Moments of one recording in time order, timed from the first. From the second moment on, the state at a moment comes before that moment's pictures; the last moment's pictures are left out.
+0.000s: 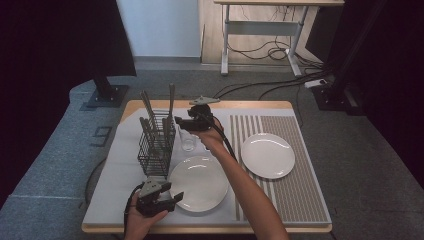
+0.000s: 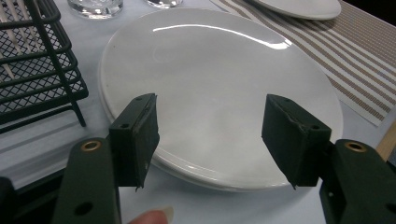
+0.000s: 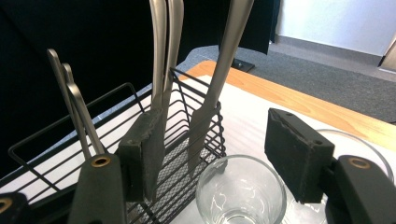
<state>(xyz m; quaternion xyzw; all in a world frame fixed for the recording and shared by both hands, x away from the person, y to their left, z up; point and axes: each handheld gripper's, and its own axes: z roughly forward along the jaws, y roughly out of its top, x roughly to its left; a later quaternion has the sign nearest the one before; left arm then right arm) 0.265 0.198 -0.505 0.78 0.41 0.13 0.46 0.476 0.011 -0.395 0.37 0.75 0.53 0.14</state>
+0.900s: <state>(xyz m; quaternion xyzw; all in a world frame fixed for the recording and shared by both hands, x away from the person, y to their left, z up) 0.264 0.201 -0.502 0.77 0.41 0.13 0.46 0.491 0.029 -0.385 0.36 0.76 0.52 0.15</state>
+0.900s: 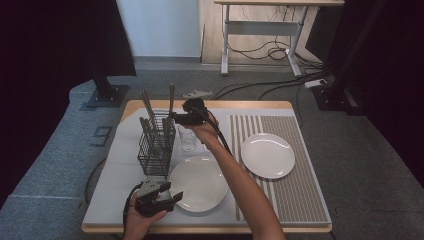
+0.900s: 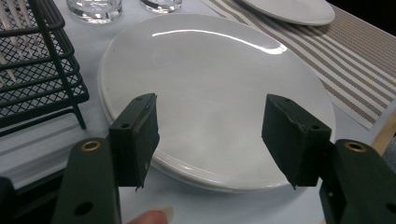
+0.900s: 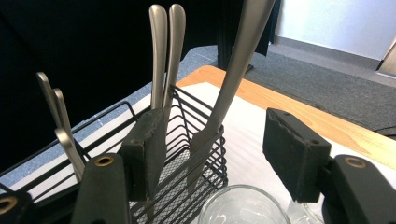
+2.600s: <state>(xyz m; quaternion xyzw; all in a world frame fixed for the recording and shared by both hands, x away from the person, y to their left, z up) 0.264 0.199 -0.503 0.78 0.41 0.13 0.46 0.500 0.051 -0.385 0.35 0.77 0.52 0.14</state>
